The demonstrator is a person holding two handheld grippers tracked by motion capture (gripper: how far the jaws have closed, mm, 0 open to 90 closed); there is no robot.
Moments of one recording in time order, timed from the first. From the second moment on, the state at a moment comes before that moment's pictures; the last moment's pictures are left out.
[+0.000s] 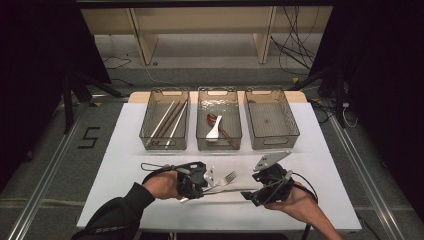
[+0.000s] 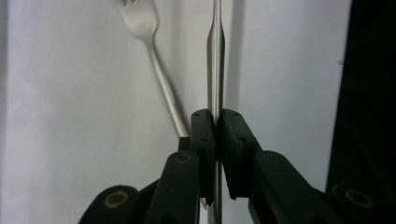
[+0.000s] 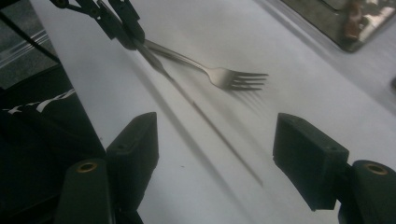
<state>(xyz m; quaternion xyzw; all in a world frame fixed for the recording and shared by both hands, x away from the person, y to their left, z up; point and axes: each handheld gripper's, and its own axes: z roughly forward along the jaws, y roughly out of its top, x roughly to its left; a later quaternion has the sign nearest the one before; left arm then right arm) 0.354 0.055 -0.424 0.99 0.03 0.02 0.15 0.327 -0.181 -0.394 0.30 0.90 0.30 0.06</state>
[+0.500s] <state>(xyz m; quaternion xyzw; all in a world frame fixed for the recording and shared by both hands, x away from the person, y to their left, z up) 0.339 0.046 -0.416 0.99 0.00 0.02 0.16 0.319 -0.141 -0.407 0.20 0.95 0.25 0.04</state>
